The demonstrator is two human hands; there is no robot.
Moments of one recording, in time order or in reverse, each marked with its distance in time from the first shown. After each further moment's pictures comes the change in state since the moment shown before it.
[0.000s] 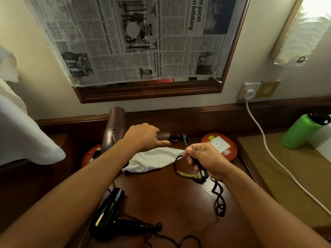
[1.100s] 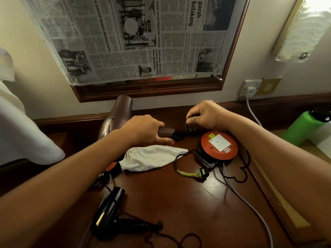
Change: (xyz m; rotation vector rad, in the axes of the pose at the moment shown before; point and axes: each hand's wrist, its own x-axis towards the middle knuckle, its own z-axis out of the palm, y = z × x) left_hand -0.016 0.000 -0.040 -0.019 0.039 0.223; right_hand 0.056 -0.083 -0.058 -0.866 -0.010 -0.385
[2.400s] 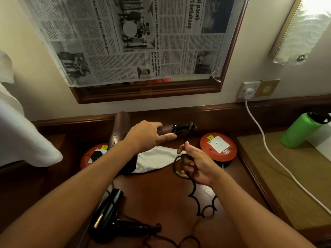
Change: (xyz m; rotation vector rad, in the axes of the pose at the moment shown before) left_hand 0.007 0.004 0.031 -0.345 0.154 -0.136; right_hand -0.060 -0.004 0.124 1.576 -0.028 0.333
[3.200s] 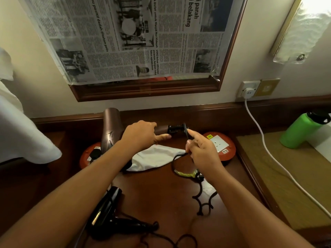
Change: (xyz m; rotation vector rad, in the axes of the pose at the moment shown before) left_hand 0.008 -0.003 0.010 0.259 -0.035 -0.141; right_hand -0.019 -0.021 0.016 -0.725 0.424 -0.368
